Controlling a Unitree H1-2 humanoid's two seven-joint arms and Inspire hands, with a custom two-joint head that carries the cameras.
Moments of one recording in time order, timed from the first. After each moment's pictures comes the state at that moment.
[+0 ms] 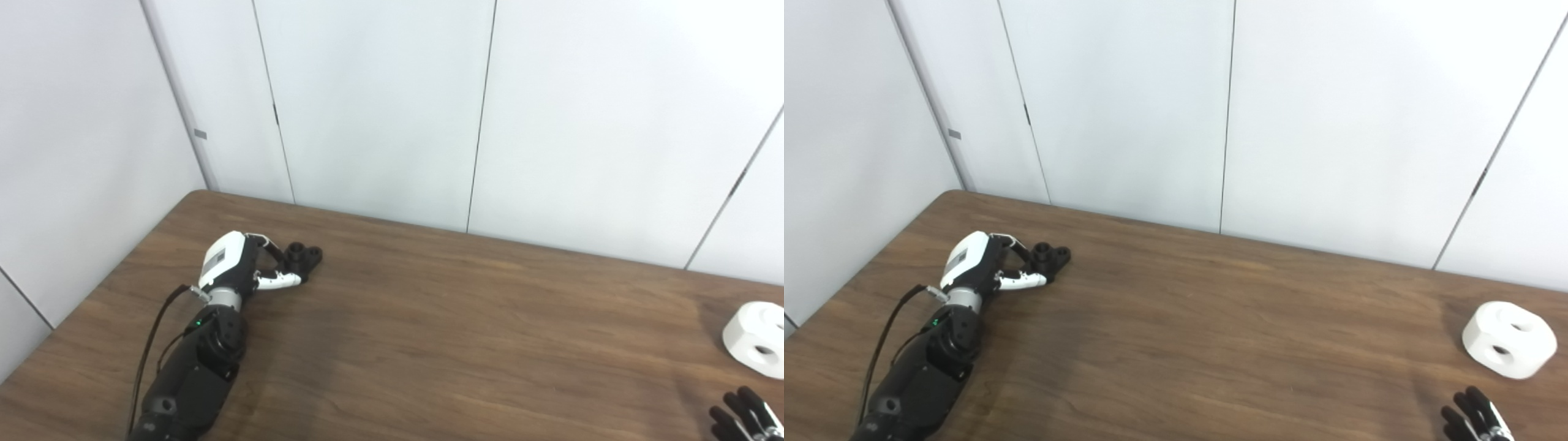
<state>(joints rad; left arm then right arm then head) -0.38 0.46 -0.02 0.31 0.51 0.29 0.11 0.25 -0.09 -0.19 -0.24 0.15 -0.13 0.12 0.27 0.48</state>
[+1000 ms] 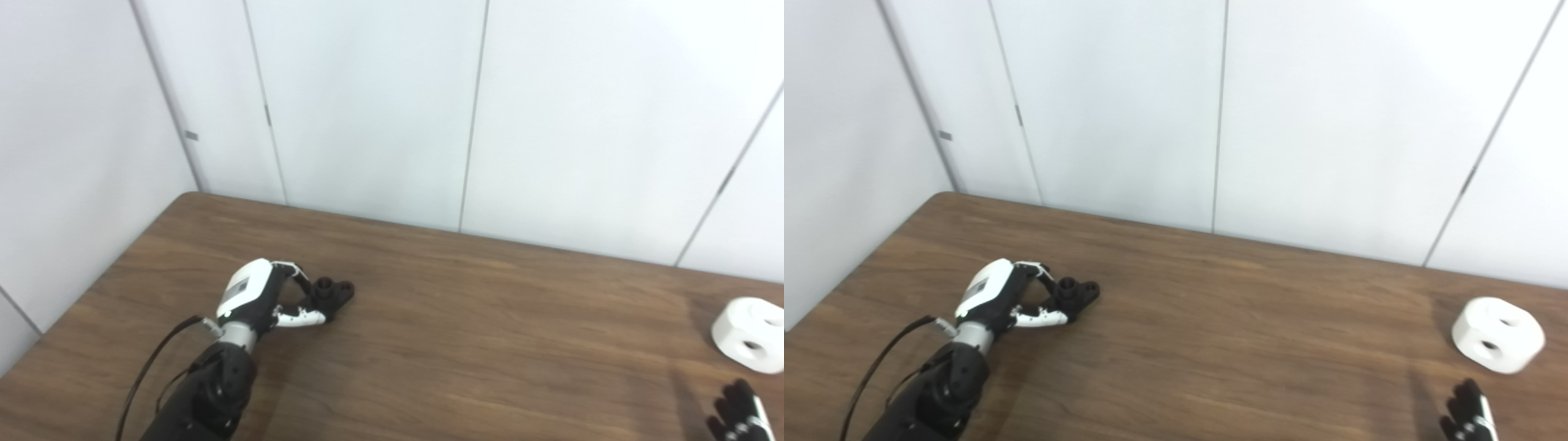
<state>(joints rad) -0.21 0.44 -0.11 -0.01 0.55 0.33 0.01 0.25 -0.09 -0.15 -0.24 0.15 -0.11 0.12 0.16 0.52</state>
